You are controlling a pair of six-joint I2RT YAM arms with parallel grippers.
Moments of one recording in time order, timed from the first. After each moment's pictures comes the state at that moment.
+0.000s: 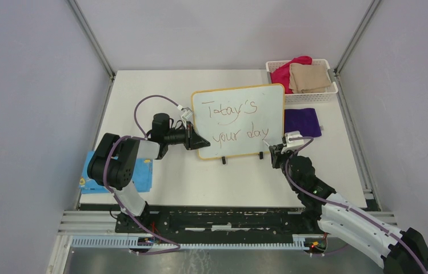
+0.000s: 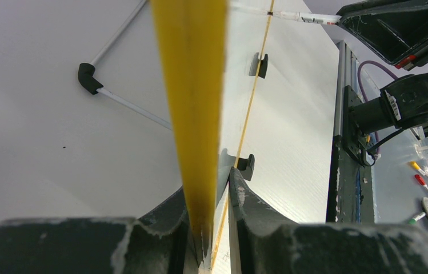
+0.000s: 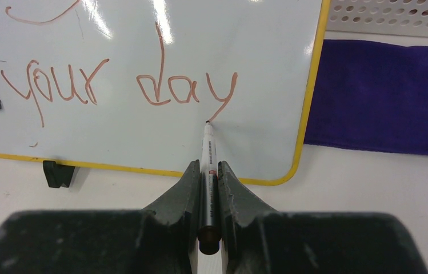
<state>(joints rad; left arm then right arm) -0.26 1.73 0.63 0.64 1.00 -0.26 0.70 0.66 0.22 0.21 0.44 0.18</state>
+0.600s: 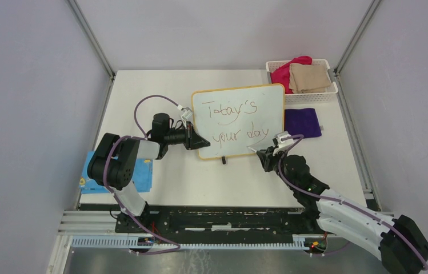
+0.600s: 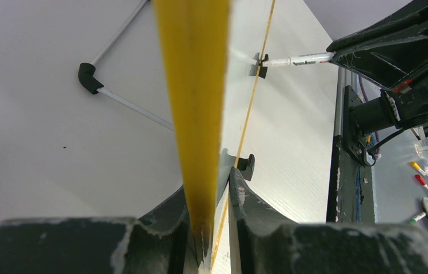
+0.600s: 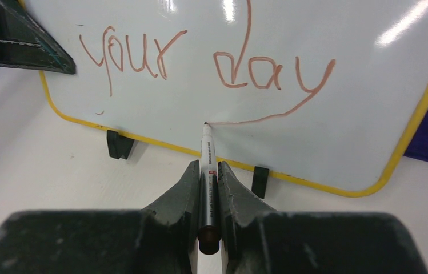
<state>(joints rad) -0.26 1.73 0.63 0.64 1.00 -0.26 0.72 0.76 0.20 0.32 0.25 0.23</state>
